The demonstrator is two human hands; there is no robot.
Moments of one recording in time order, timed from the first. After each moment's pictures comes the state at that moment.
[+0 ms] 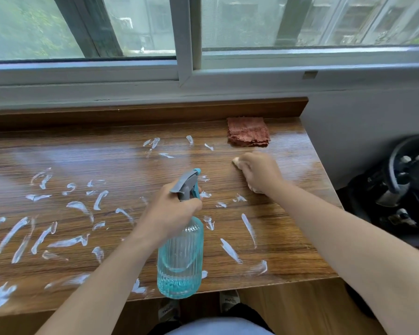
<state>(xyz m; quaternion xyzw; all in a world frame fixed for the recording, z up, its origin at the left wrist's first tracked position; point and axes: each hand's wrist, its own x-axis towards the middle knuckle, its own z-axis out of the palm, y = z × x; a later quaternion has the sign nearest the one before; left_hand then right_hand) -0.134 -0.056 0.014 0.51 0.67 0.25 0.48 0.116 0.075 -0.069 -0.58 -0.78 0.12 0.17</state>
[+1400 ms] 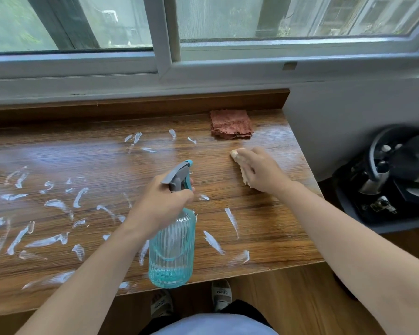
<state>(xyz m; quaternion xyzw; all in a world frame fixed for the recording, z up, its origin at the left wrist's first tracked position) -0.112 -0.051 0.007 0.51 0.64 0.28 0.50 0.173 0.051 -0.076 -0.55 -0.80 0.17 0.16</state>
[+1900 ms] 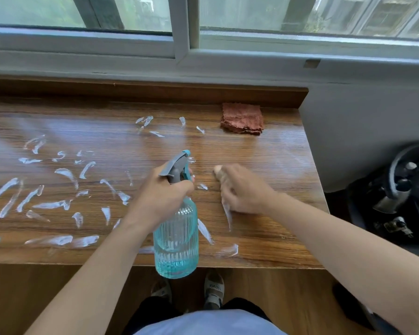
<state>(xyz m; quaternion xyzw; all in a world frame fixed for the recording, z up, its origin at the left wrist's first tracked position) -0.084 -0.078 0.009 0.46 0.68 0.35 0.45 0.142 0.010 -0.073 -0.40 -0.89 0.19 0.10</state>
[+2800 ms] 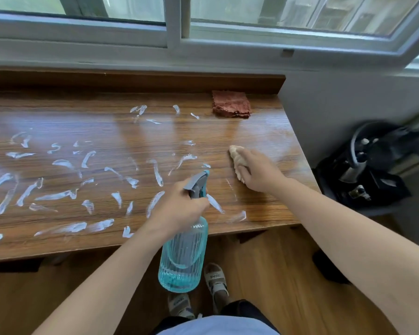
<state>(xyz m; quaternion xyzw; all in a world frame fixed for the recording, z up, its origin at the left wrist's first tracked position) -0.097 -0.143 -0.015 0.54 0.64 0.21 0.50 0.151 -0.036 -0.065 -0.59 -0.79 0.17 0.06</state>
